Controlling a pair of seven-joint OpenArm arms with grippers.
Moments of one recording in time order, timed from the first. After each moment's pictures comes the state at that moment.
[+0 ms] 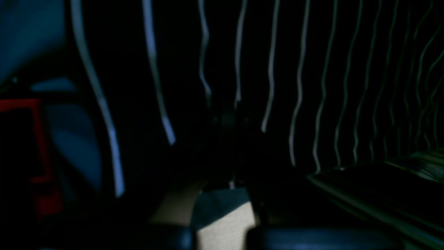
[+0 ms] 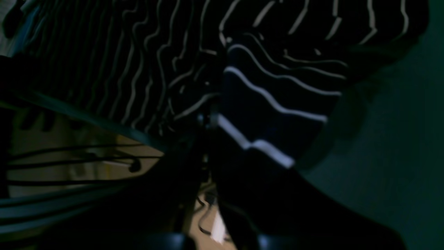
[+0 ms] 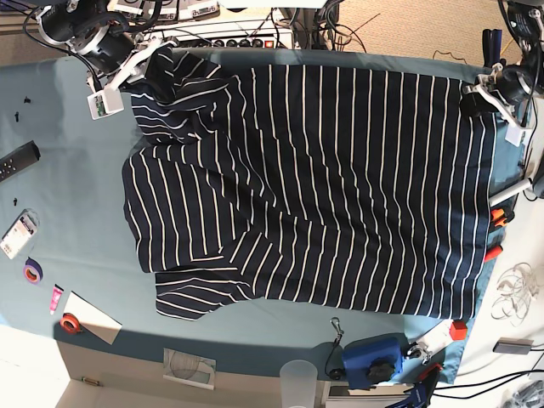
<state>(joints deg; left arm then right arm) 23.5 -23.1 -31.3 88.7 -56.4 -27.8 67.1 -31.3 -0.4 41.1 130.1 59.1 39.8 -78.3</state>
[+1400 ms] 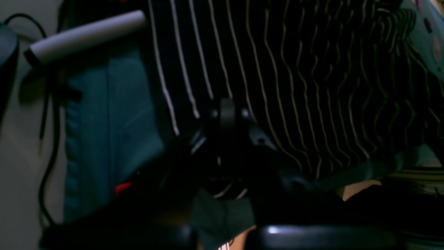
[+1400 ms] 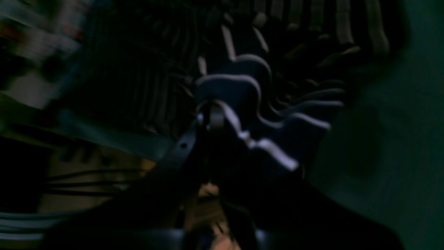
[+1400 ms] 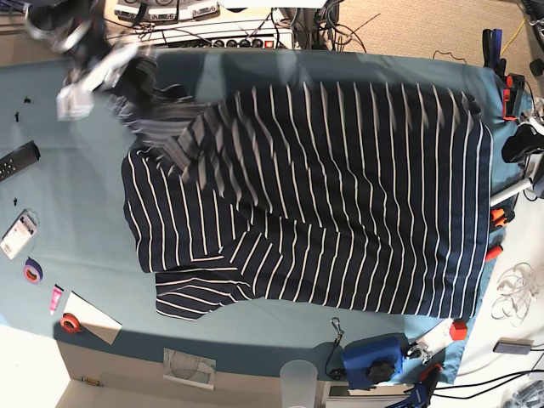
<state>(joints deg) 15.0 -28.4 -45.4 89.5 -72.1 -36.4 75.2 -33.4 -2.4 50.6 130.3 73.4 39.8 -79.0</state>
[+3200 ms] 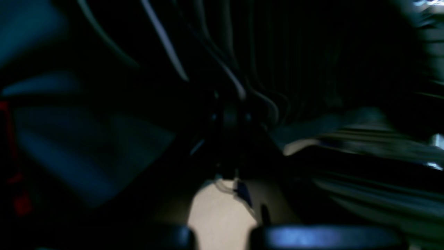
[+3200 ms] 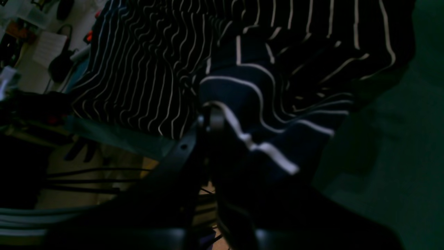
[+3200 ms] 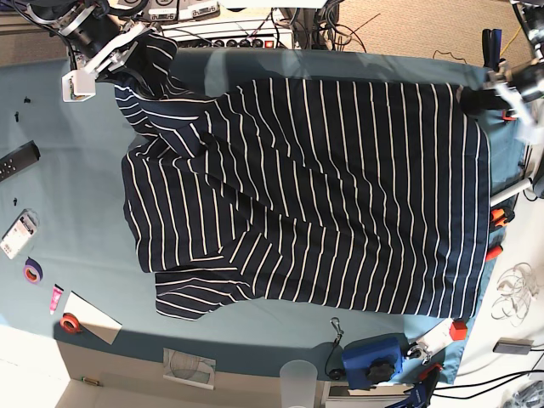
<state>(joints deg) 22.3 -25.0 -40.8 83.6 -83.9 -39.3 81.4 -34.7 -2.4 50.7 132.4 73.4 39.8 -78.7</state>
